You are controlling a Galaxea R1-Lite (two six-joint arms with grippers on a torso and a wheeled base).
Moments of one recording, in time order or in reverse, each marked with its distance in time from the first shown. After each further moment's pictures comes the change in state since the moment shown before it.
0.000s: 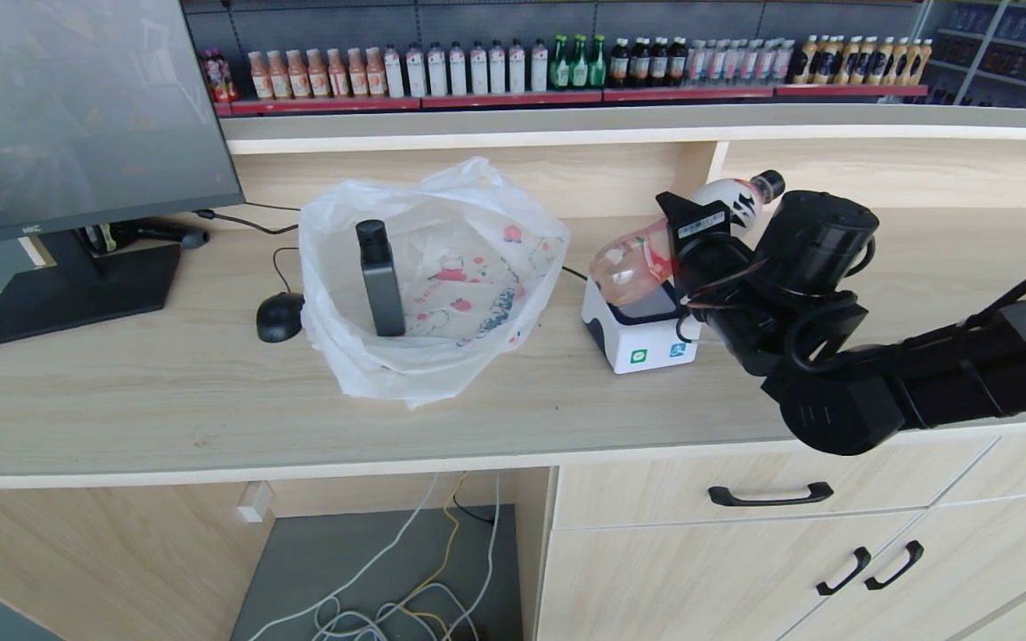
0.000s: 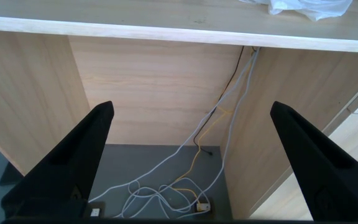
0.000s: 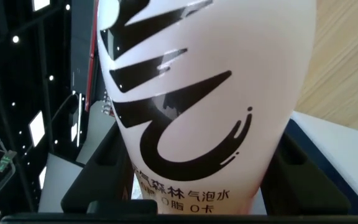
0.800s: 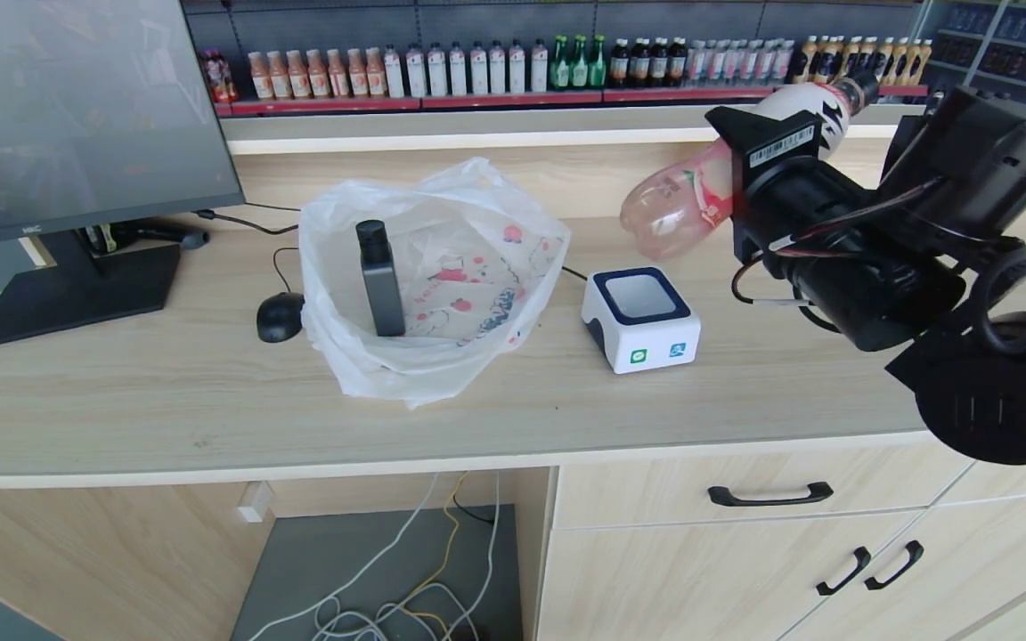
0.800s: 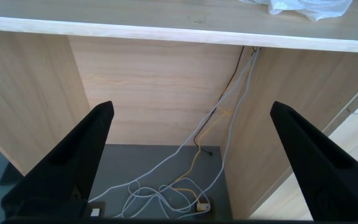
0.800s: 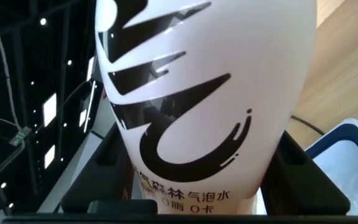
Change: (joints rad) left arm 0.000 0.000 0.000 0.000 0.000 0.000; right arm 0.055 -0.257 0.090 0.065 0.001 -0.123
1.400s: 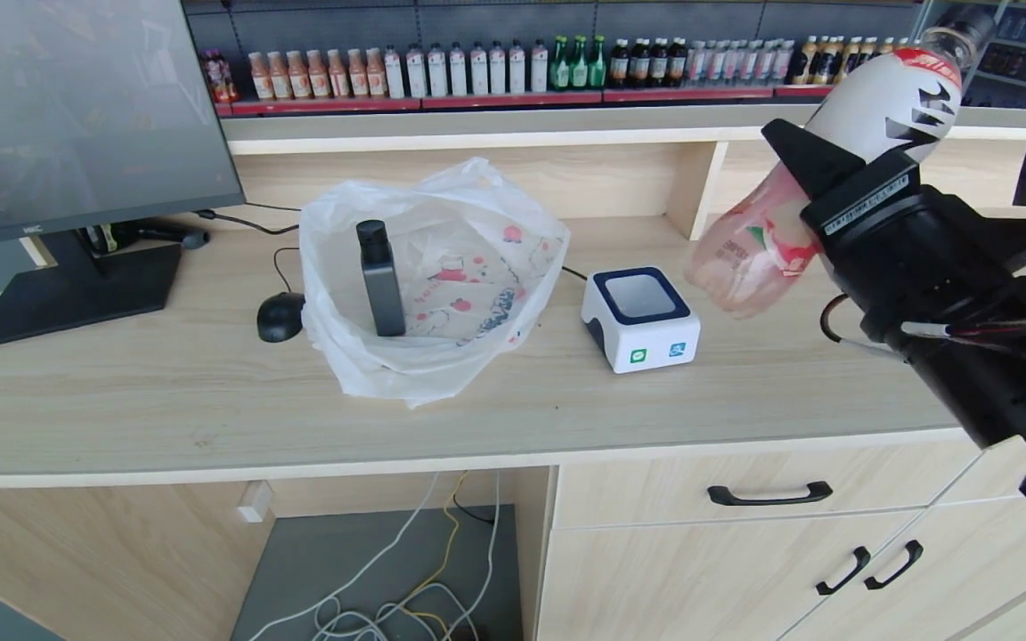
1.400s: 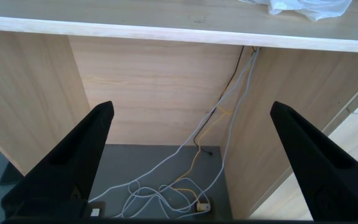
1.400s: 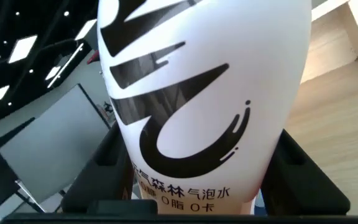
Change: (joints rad) left arm 0.000 0.000 0.000 0.000 0.000 0.000; right arm 0.038 -0.169 0.372 -0.339 0.067 -0.468
